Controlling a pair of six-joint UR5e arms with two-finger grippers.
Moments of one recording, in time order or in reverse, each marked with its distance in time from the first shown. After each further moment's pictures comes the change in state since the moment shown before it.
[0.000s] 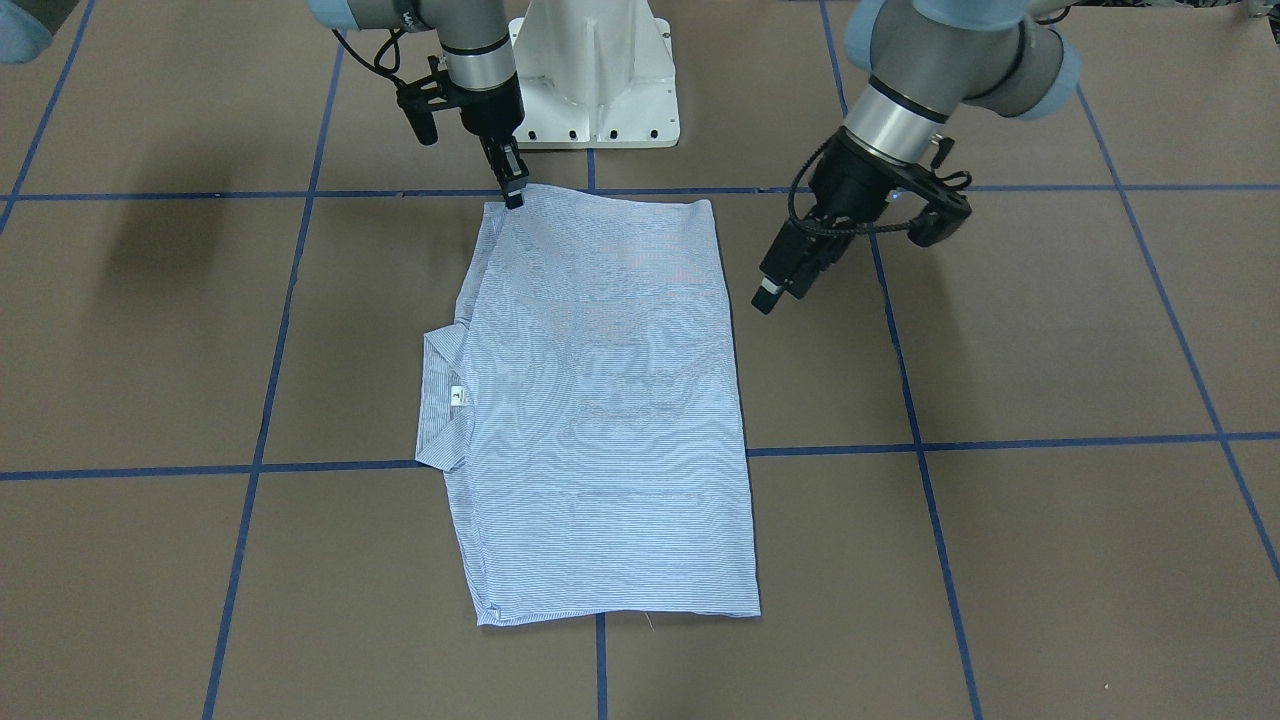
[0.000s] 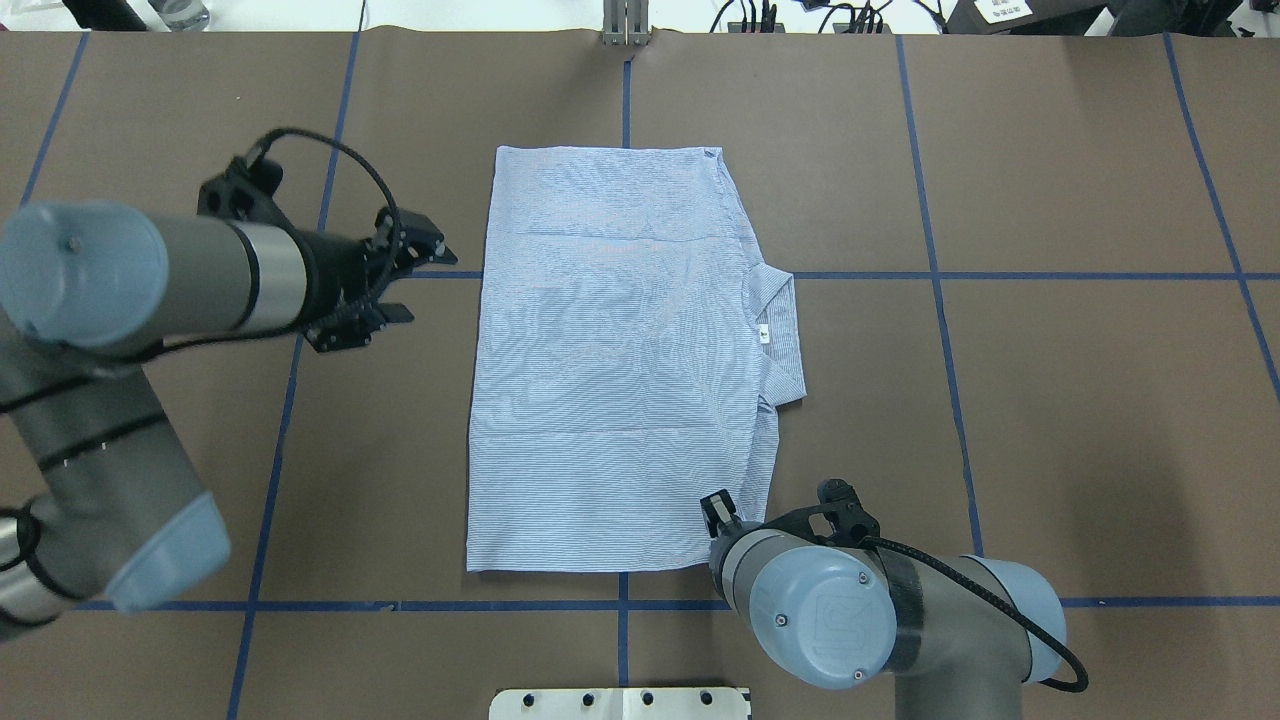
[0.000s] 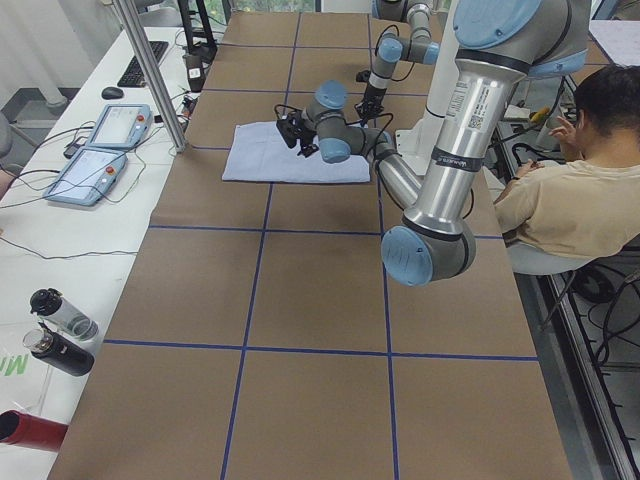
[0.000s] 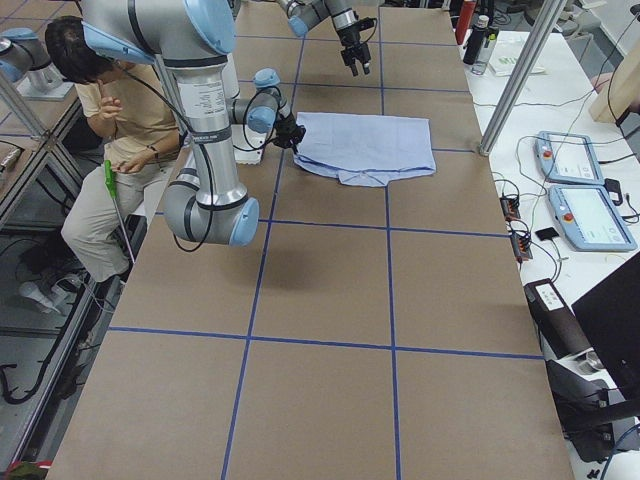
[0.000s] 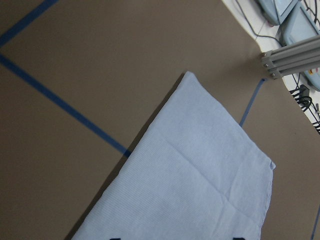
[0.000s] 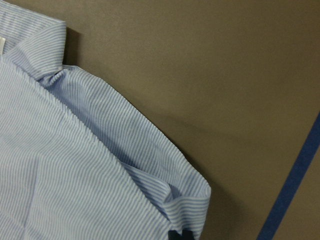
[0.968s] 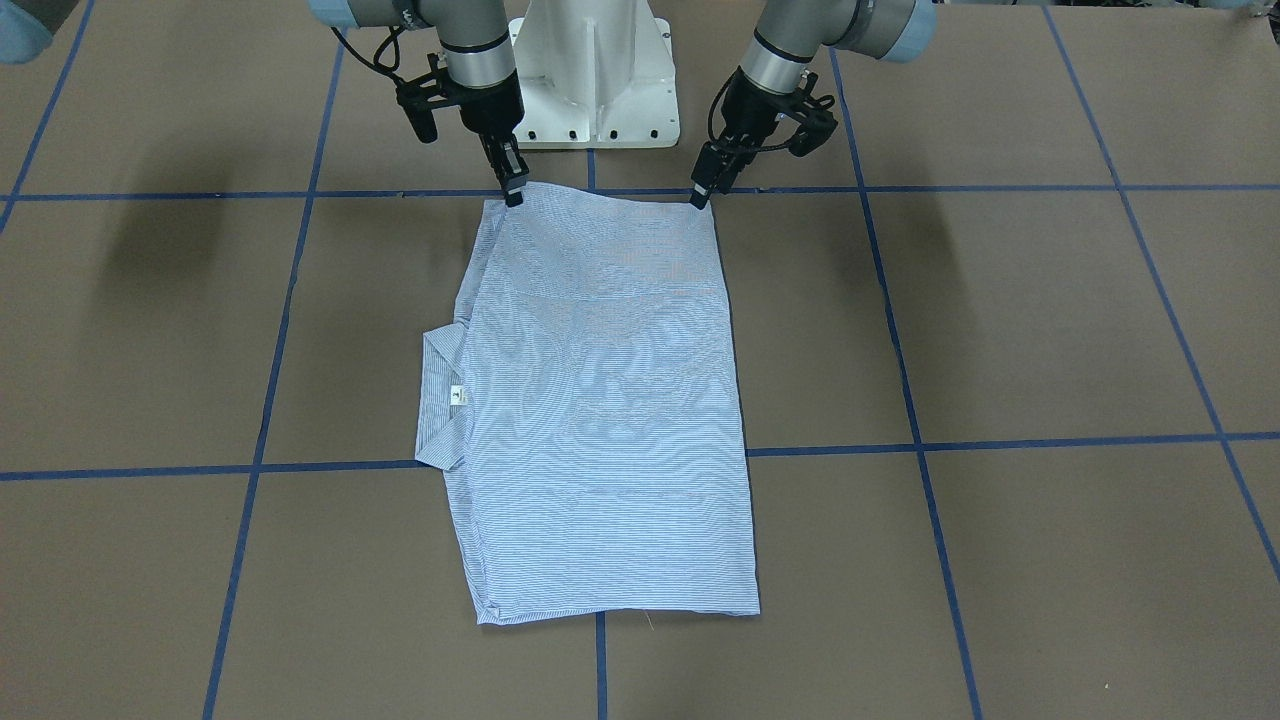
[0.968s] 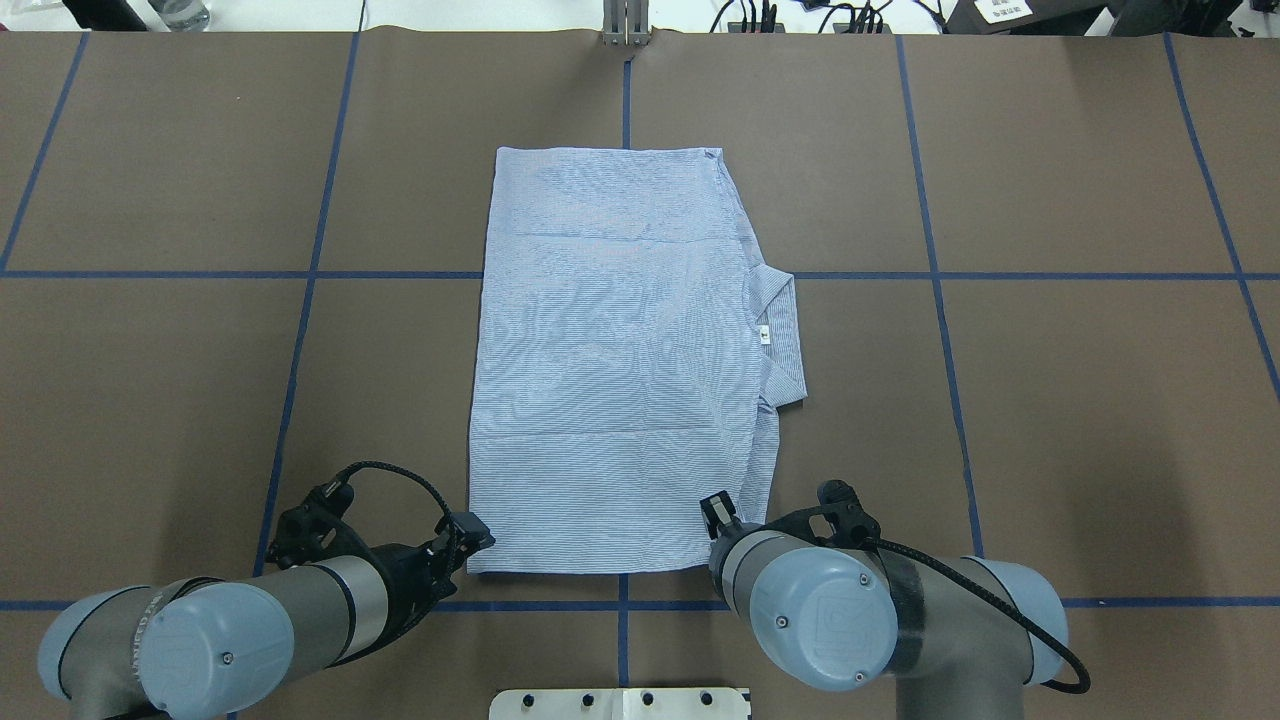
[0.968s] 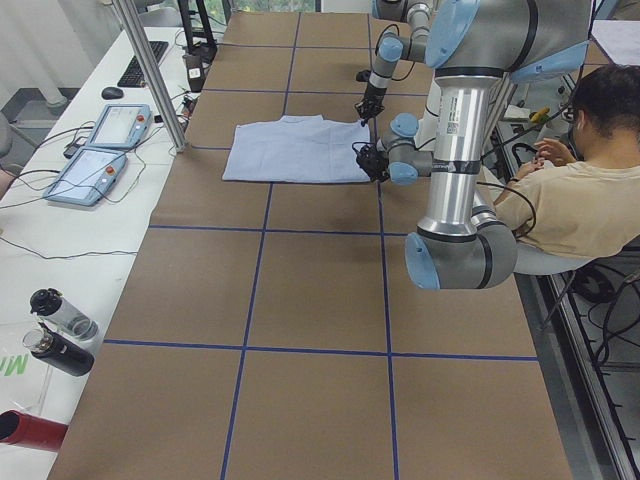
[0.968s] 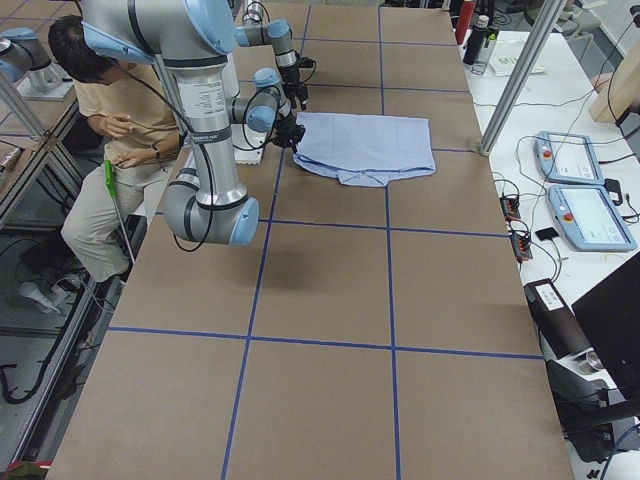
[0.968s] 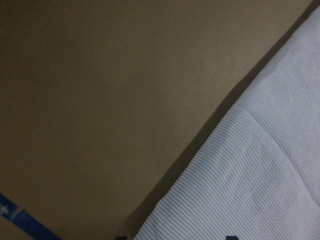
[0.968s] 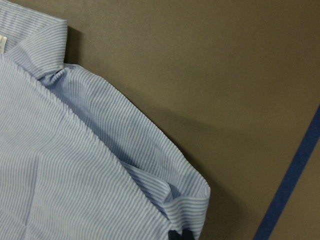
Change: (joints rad) left arm 0.436 0.124 -0.017 0.007 0.279 -0.242; right arm -0.001 0.001 0.003 -0.002 0.001 -0.001
